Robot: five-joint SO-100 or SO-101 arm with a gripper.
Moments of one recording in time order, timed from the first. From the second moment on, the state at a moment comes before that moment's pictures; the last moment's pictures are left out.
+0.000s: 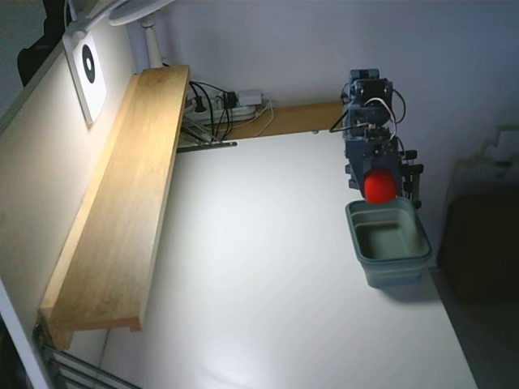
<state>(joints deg) -56.5 79.5 51.9 90.6 -90.2</state>
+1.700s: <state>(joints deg) -44.5 83.4 54.1 91.6 -90.2</state>
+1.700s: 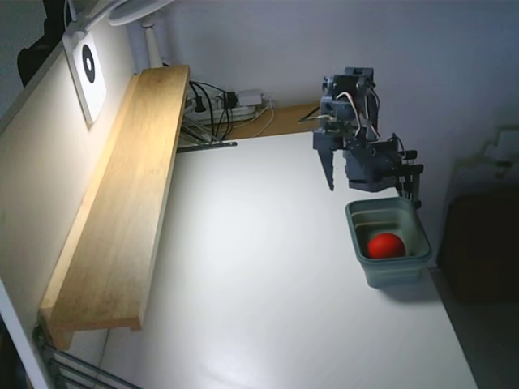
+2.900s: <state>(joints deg) 3.9 106.3 68.1 96.6 -90.2</state>
